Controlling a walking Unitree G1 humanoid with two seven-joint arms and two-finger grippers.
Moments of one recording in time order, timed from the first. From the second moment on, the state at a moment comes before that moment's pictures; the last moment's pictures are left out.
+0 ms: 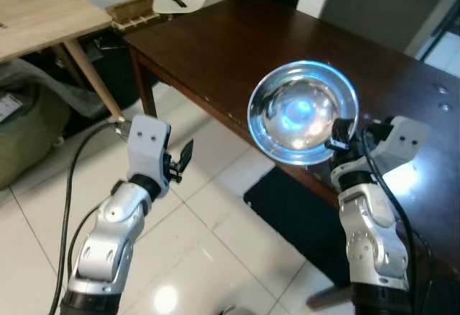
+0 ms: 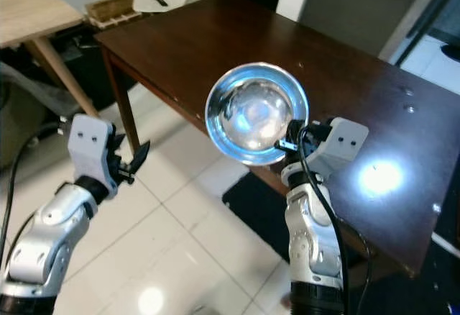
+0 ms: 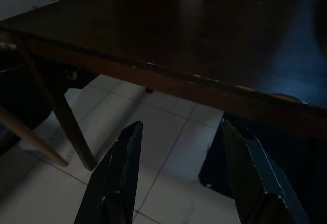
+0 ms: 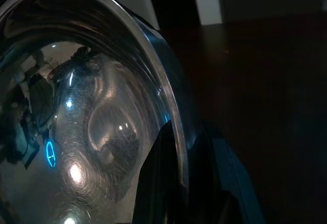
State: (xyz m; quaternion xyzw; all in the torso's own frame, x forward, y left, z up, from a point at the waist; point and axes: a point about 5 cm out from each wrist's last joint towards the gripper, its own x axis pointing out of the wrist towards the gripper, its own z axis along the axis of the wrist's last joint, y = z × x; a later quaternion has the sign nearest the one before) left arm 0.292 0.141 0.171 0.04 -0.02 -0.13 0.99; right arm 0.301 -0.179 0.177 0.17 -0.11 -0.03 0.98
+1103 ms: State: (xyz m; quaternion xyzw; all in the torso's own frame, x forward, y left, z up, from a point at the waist) left arm 0.296 0.133 0.172 0.03 -0.03 -0.14 0.99; right arm 0.303 -0.183 0.177 0.16 -0.11 -0.03 0.98
